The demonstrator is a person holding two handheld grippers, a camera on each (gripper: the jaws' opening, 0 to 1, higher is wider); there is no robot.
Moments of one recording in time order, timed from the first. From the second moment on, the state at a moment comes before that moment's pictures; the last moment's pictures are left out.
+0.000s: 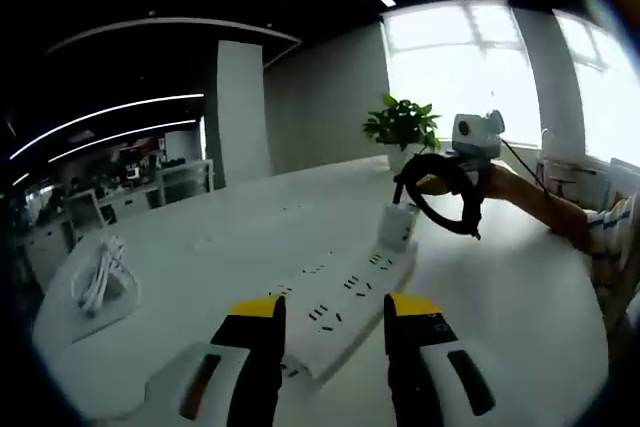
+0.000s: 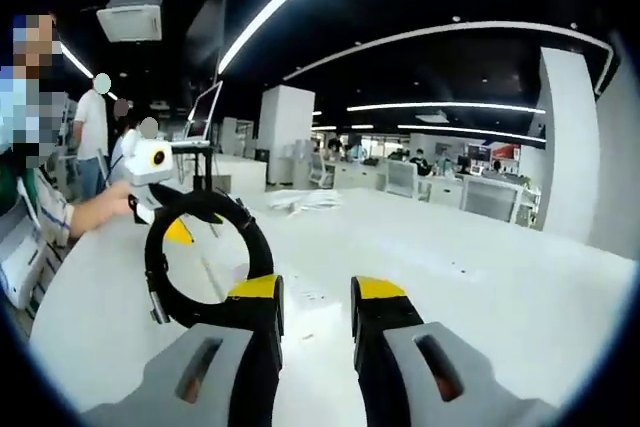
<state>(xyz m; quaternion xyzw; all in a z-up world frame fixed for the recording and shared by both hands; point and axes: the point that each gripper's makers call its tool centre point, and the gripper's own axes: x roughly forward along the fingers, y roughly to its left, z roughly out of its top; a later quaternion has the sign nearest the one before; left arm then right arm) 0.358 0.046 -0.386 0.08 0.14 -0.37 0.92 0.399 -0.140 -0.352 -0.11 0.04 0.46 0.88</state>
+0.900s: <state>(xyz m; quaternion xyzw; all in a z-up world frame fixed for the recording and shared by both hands) 0.361 0.062 -0.412 0.07 0.21 -0.34 0.92 0.379 -0.116 -0.413 -0.16 0.14 0.52 0.83</state>
